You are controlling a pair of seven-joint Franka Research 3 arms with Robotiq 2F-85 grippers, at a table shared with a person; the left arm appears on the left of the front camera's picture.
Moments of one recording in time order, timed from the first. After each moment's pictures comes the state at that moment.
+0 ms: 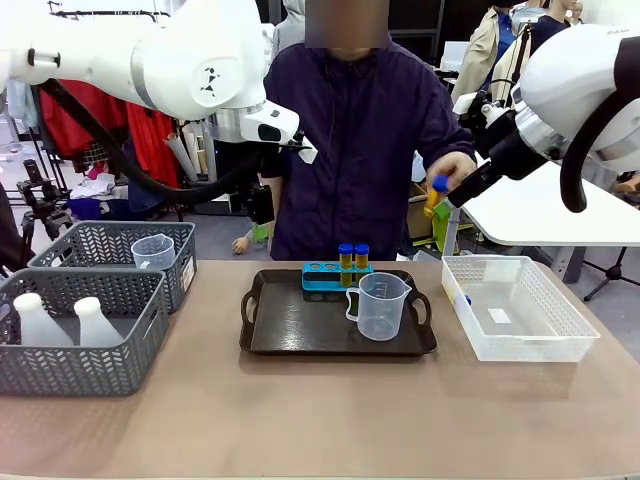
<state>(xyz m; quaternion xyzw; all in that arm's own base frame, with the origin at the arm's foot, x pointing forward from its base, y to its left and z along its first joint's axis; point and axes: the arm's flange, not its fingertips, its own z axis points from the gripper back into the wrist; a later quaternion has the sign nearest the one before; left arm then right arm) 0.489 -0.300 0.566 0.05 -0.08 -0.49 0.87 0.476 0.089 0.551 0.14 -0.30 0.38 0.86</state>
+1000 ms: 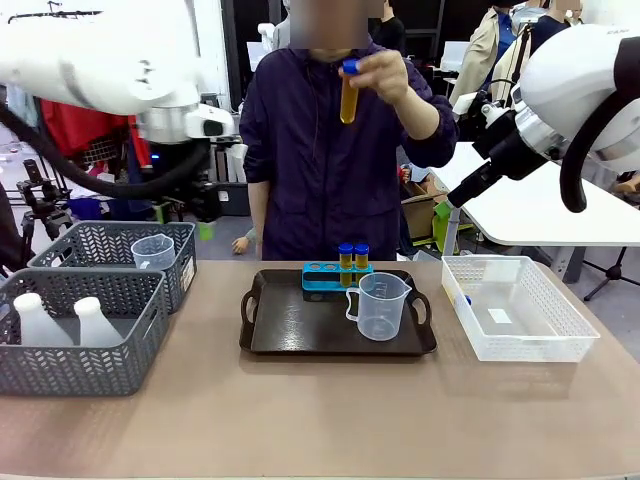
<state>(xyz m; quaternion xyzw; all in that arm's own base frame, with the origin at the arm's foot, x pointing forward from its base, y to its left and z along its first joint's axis) 0.486 -0.180 0.563 0.03 -0.04 -0.25 0.97 0.476 0.089 0.551 0.14 -0.30 0.38 0.86</state>
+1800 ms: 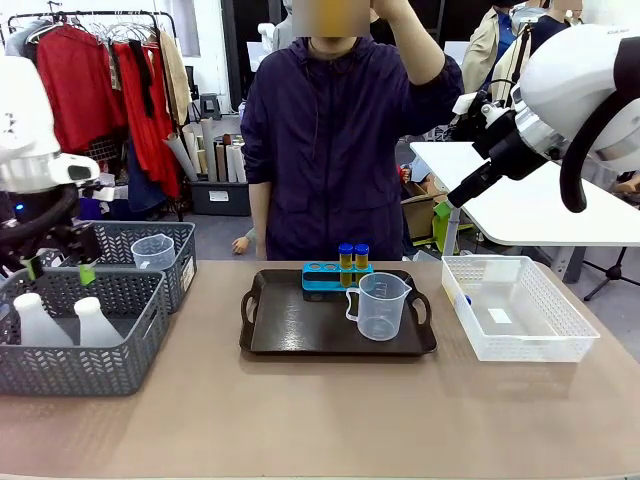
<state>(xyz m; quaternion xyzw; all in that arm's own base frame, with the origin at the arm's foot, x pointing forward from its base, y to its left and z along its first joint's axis) 0.468 0.029 0.480 0.01 0.01 -0.08 1.00 0.476 0.089 0.551 0.14 -0.30 0.38 0.86</state>
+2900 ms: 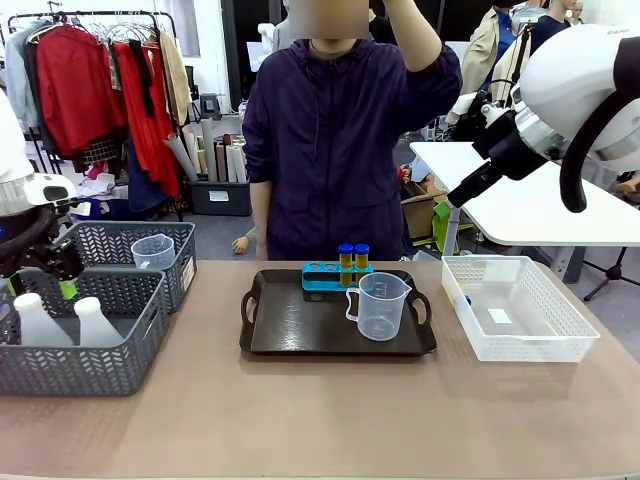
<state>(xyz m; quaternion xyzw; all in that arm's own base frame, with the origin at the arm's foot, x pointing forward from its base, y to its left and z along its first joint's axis) 0.459 0.056 0.457 0.01 -0.01 -0.06 1.00 0.476 0.089 0.551 0.14 -0.30 0.38 0.86</state>
